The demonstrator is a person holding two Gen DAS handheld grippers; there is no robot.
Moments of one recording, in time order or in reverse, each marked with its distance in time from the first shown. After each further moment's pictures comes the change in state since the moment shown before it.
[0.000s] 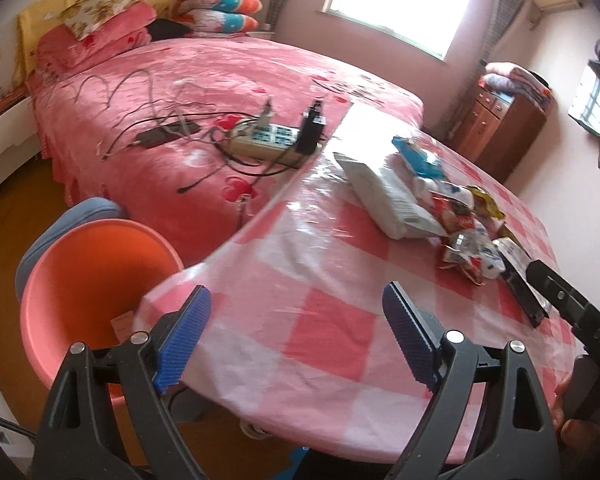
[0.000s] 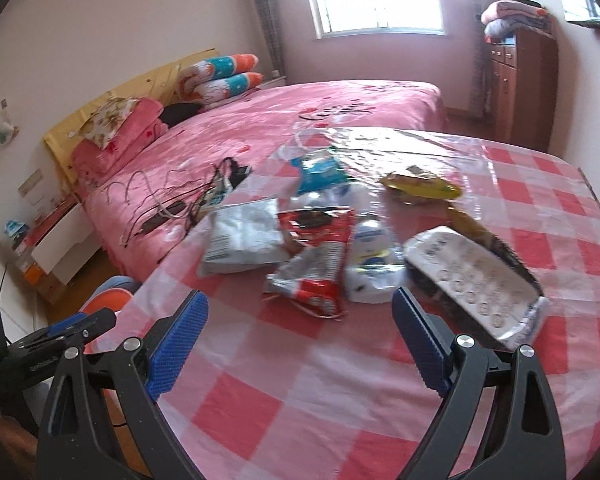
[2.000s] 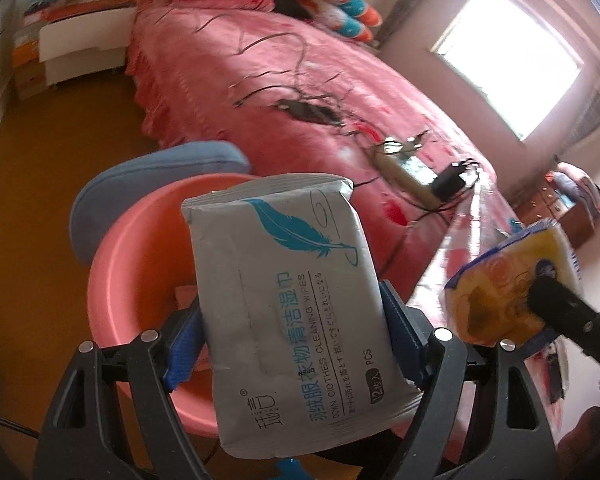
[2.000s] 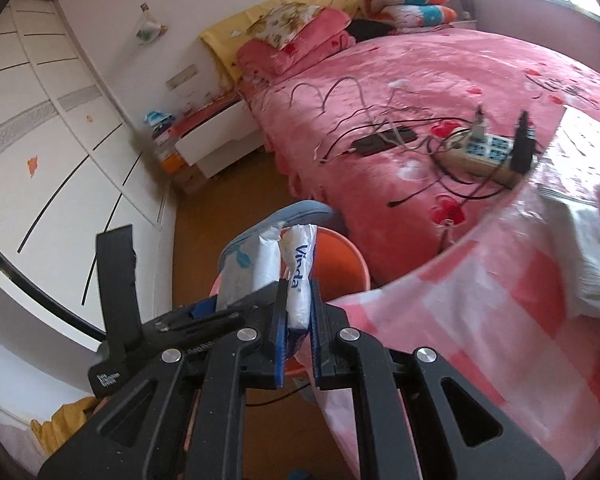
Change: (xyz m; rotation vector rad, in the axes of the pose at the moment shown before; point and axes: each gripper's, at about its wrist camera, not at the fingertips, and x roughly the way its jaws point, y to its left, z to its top) left arm 0.012 0.183 -0.024 -0.410 -0.022 0.114; right arm 0.080 0.240 -0.001 -0.315 0.323 0.608
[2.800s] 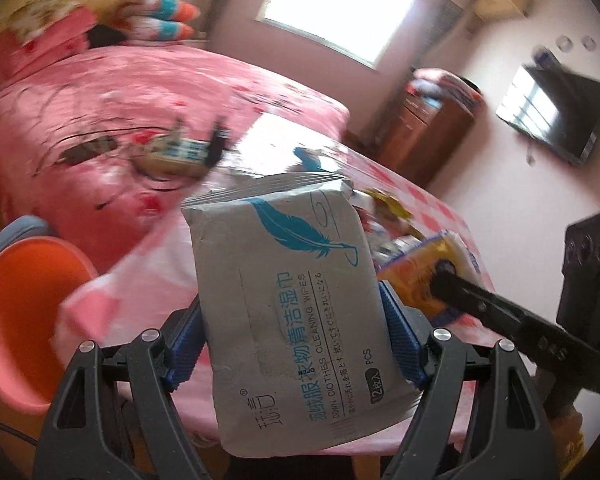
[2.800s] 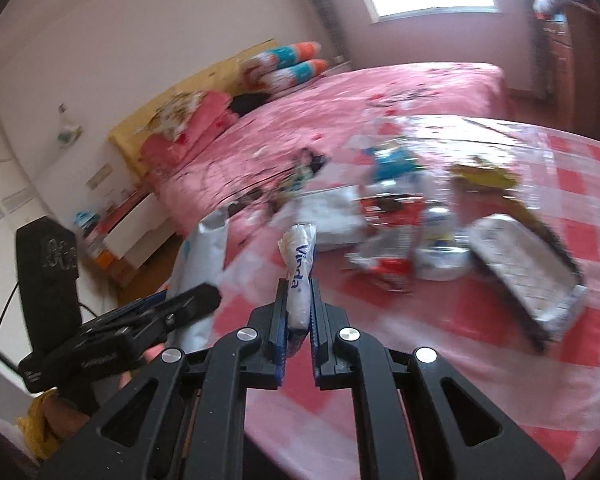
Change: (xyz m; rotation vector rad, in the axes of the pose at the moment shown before) left arm -0.057 -0.197 -0.058 0.423 0.033 -0.378; right arm -0.191 -0.101 -0.091 0.244 -0.268 -0.257
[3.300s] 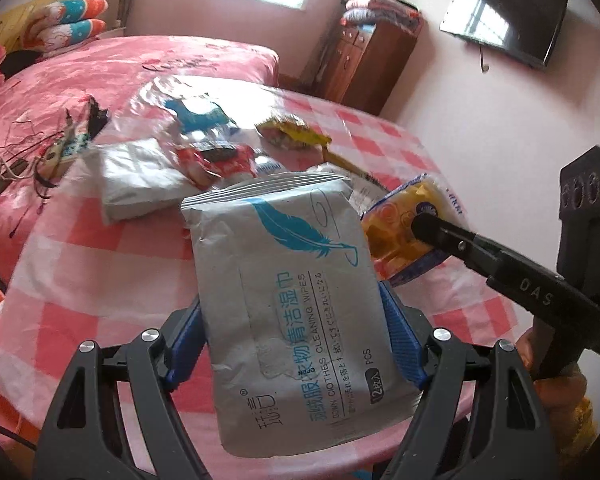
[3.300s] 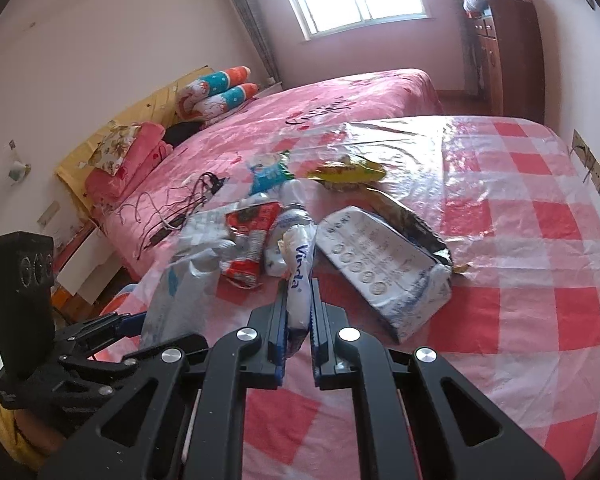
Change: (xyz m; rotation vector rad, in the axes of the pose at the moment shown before) left arm 0.062 -0.110 -0.024 0.258 0.185 -0.122; right arm -0.062 -0.102 -0.029 0.129 -0.114 -0.226
